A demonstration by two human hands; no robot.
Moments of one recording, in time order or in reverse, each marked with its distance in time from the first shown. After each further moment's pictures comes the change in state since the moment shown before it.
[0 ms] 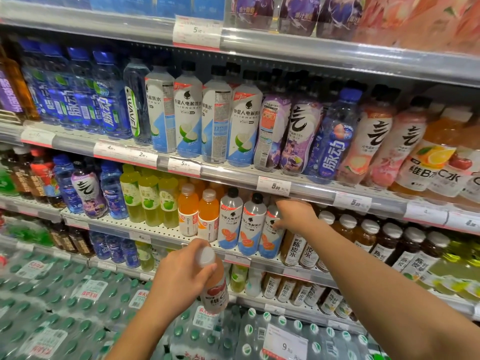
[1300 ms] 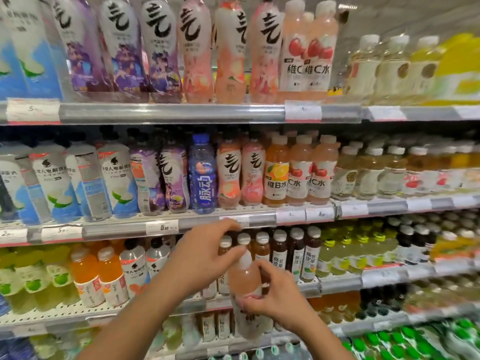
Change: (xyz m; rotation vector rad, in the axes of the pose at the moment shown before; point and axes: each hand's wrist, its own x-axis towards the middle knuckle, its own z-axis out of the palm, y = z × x) left_hand 0.051 0.271 0.021 -0.047 -0.212 0.589; right_hand -0.249 0.098 0.015 1.135 0.345 0.092
